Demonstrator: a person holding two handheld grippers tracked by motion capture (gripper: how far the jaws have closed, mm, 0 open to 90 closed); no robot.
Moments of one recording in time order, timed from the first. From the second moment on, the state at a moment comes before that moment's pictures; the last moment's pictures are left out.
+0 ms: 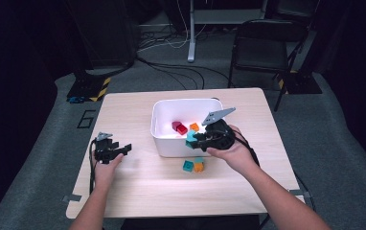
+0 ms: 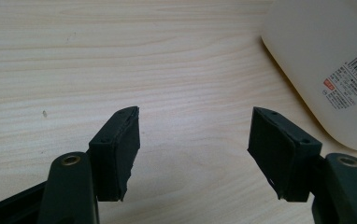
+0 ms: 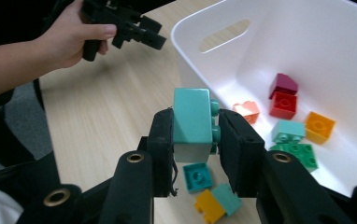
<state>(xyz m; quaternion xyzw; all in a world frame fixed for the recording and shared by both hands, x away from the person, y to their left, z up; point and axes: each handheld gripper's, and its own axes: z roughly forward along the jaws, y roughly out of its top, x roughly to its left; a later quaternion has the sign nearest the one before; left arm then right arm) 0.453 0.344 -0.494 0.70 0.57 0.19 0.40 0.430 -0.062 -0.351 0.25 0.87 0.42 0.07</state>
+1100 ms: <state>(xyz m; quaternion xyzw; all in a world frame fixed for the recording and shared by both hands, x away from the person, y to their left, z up) 0.454 0.346 -0.494 0.69 0.57 0.19 0.40 0.498 -0.043 -0.349 0.32 0.84 0.41 0.13</state>
